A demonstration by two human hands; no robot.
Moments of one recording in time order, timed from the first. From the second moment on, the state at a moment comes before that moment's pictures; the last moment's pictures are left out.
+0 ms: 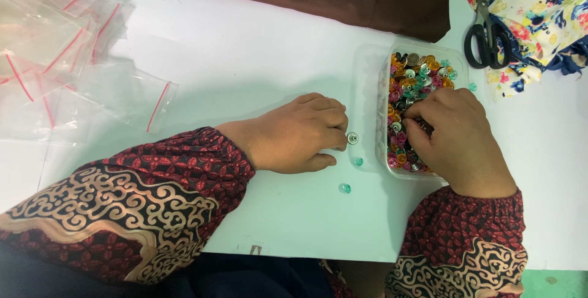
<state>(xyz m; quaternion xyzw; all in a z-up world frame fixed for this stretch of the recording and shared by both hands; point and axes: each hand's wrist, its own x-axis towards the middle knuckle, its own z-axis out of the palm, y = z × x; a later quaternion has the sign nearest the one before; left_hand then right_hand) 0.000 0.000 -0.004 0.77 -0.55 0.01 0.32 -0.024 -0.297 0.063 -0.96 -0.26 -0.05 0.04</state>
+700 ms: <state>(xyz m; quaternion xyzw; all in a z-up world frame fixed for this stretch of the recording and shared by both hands) 0.000 0.000 -0.003 0.77 -0.55 -0.01 0.32 -0.025 -0.291 0.070 -0.96 -0.27 -0.04 0.05</state>
